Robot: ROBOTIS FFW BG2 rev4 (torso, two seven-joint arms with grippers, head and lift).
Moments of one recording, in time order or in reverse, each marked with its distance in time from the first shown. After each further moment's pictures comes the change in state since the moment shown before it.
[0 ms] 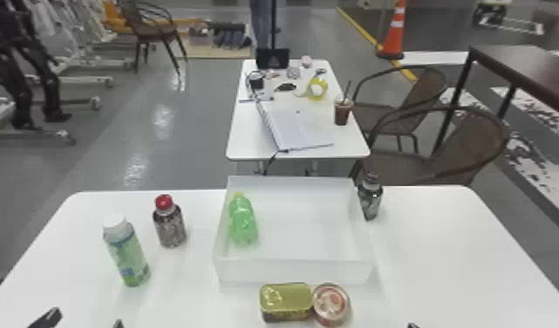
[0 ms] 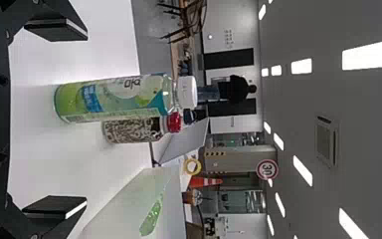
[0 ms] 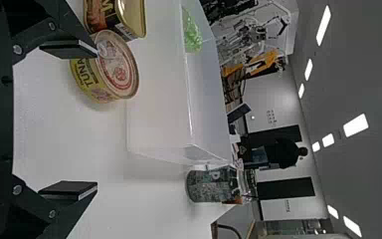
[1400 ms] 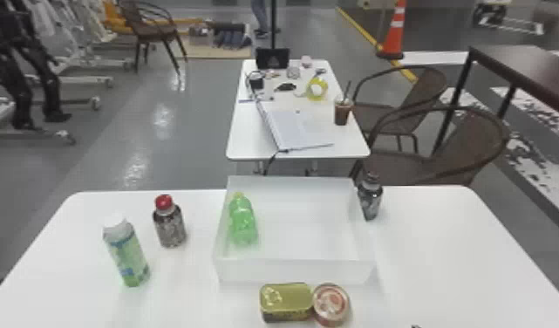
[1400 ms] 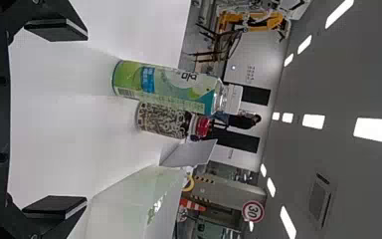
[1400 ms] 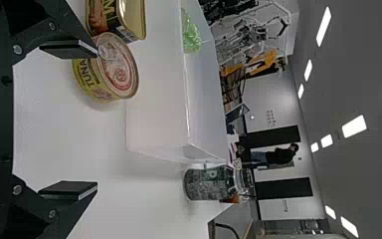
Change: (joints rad) left arm 0.085 0.000 -0.190 0.054 0.212 -0.070 0.205; right arm 0.028 -0.003 -0.004 -0.034 0.008 0.000 -0.002
